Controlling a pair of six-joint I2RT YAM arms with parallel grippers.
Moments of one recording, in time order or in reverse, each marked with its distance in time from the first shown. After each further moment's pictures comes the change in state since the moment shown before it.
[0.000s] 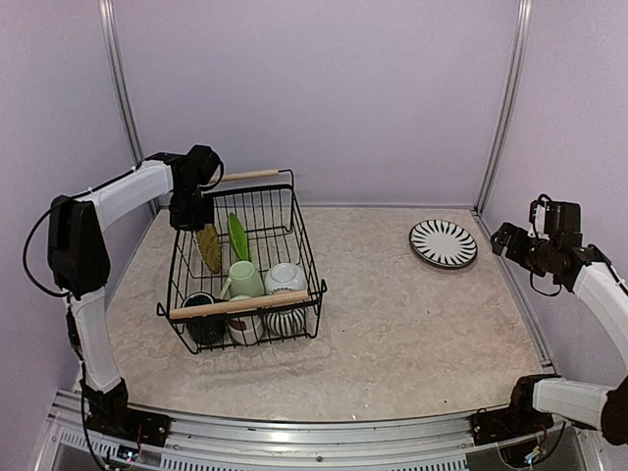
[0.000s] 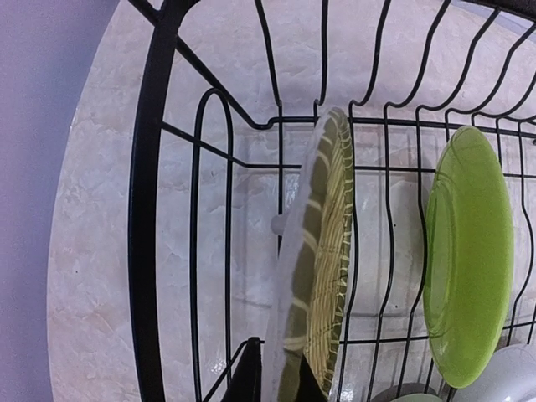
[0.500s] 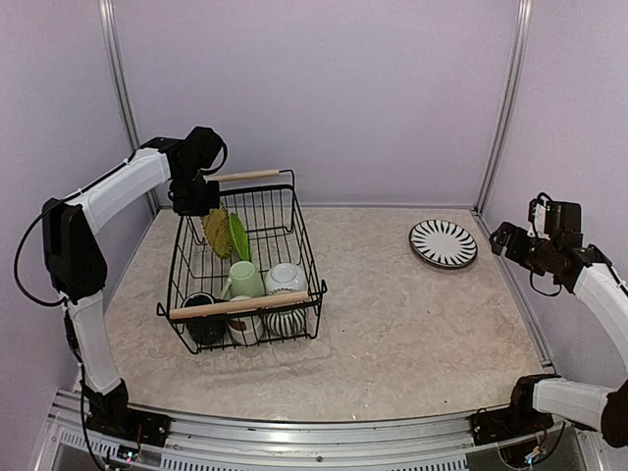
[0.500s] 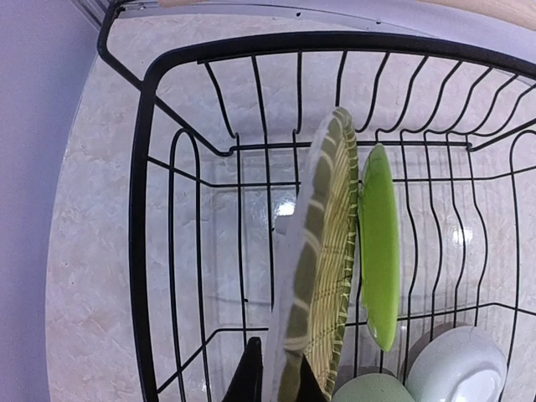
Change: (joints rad) left arm -0.043 -0.029 0.113 -0.055 0.005 0.006; right arm 0.009 -0.010 0.000 0.000 -0.009 -0.011
